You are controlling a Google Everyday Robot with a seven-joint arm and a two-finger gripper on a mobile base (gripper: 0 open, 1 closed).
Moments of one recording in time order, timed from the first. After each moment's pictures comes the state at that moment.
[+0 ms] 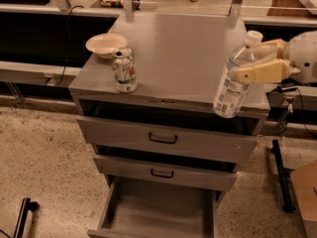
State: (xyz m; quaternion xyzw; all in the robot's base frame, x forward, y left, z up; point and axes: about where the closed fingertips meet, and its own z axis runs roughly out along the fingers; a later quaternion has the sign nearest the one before) arm 0.520 -0.192 0.974 -0.45 0.68 0.29 0.50
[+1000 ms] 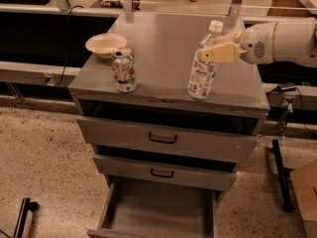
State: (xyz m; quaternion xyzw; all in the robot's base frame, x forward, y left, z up) arm 0.625 -0.145 0.955 -0.37 0.73 0.29 0.49
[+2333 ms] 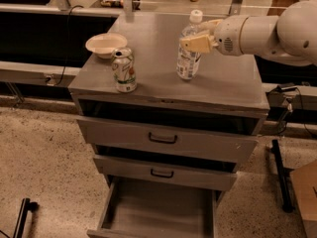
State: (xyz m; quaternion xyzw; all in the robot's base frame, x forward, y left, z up) arm 0.690 -0.112 0.960 -0.38 0.70 0.19 0.57
